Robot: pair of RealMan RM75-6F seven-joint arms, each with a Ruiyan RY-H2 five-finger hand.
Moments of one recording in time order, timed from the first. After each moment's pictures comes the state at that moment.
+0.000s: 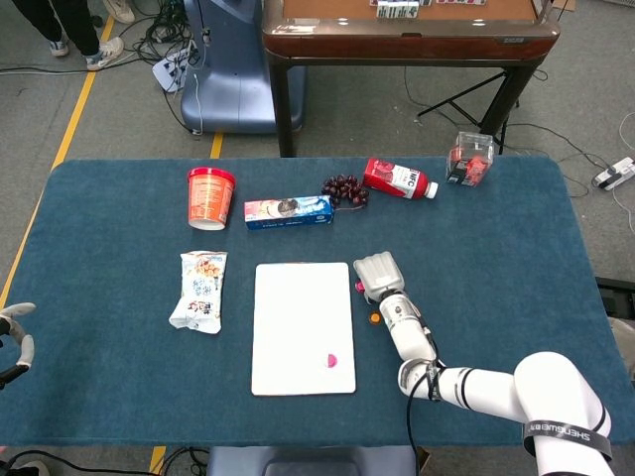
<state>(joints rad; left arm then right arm) -0.05 -1.08 -0.08 -1.53 1.49 1.57 -0.20 1.01 -1.75 0.15 -1.23 -0.50 0.87 -0.85</state>
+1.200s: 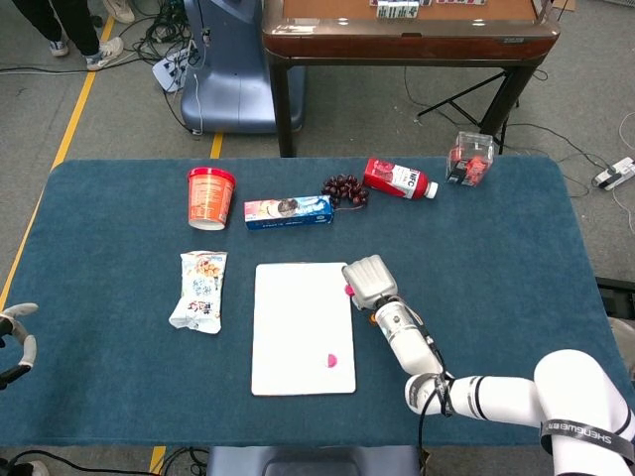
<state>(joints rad) -0.05 -1.08 -0.08 -1.53 1.50 1.56 -0.19 0.98 -1.65 0.14 -1.46 -0.64 0.96 -0.80</state>
